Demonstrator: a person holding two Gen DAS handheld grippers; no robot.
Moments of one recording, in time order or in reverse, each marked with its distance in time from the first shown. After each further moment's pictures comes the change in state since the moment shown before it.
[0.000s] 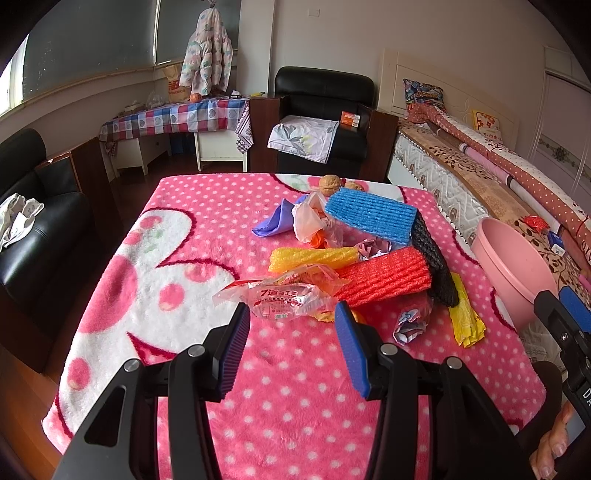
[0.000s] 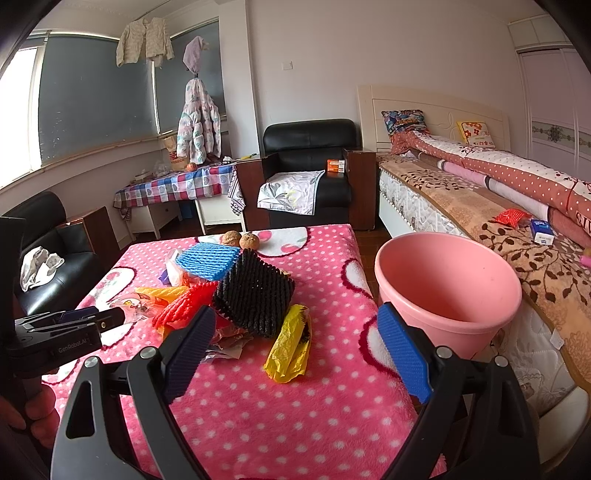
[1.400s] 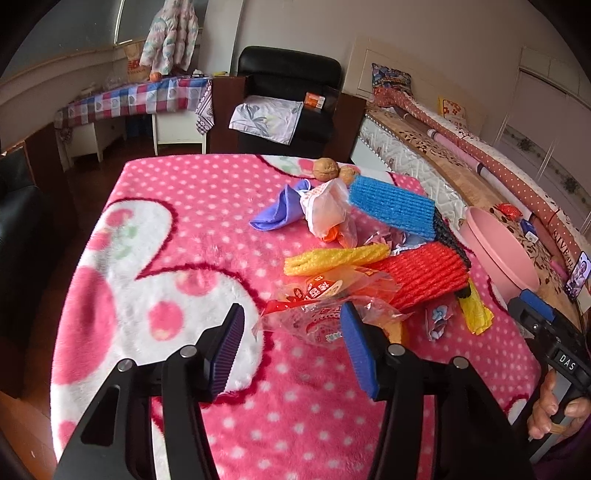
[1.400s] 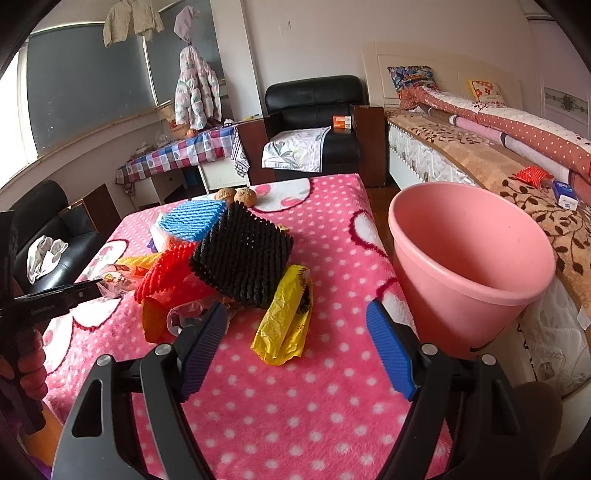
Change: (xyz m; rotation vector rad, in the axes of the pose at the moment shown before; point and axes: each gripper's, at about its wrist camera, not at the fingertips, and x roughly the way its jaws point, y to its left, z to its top) left arm 0.049 0.056 0.014 0.030 0.112 -0.209; right arm 0.043 -0.009 -0.014 0.049 0.188 0.043
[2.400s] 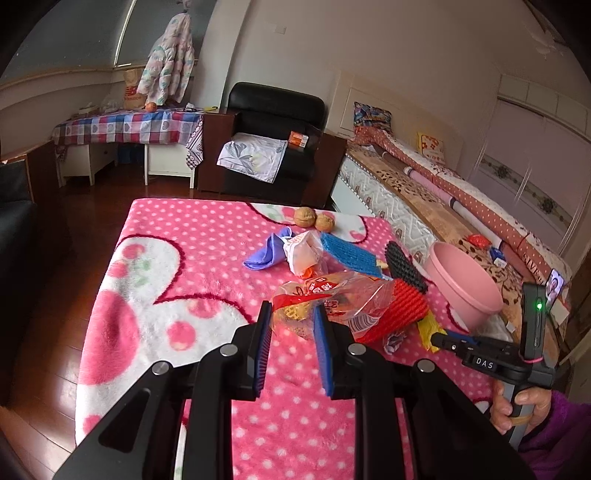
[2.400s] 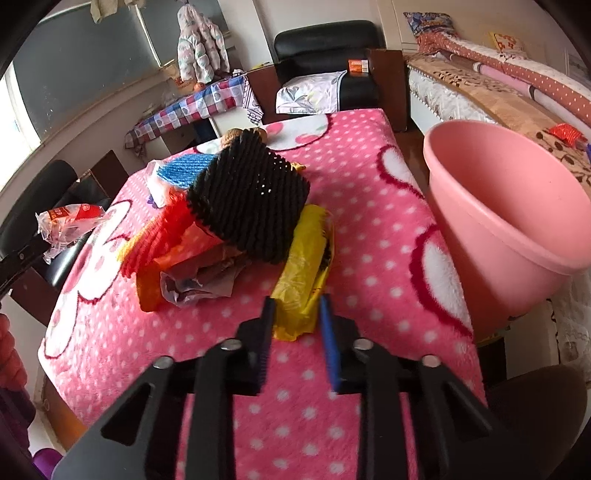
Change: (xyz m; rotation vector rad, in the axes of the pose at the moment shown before) left arm -0.067 0.002 -0.001 -0.018 -0.152 -0.078; right arm 0.037 -0.005 -0.005 0.041 0.218 0.107
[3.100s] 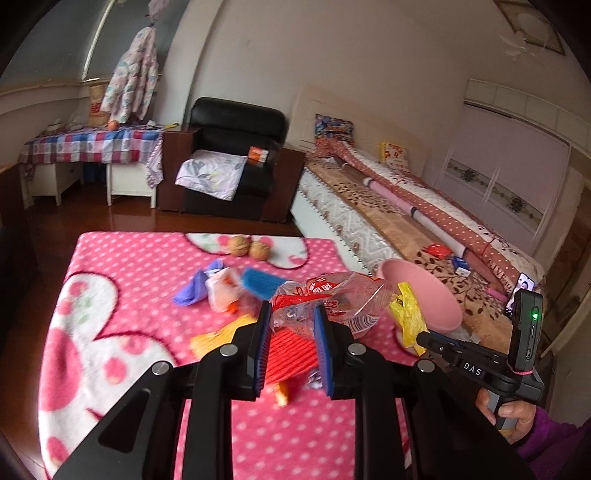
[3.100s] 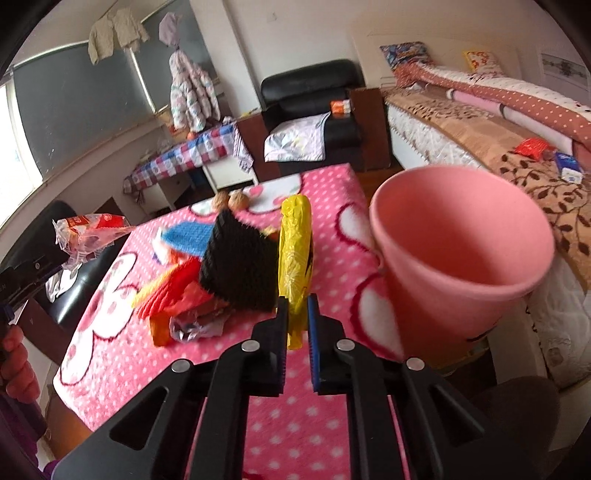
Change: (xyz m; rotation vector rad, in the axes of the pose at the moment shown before) left arm 0.007 -0.066 0.029 0.057 -0.053 -0.138; right arm -0.062 -0.033 0.014 0.059 -0.198 -0.037
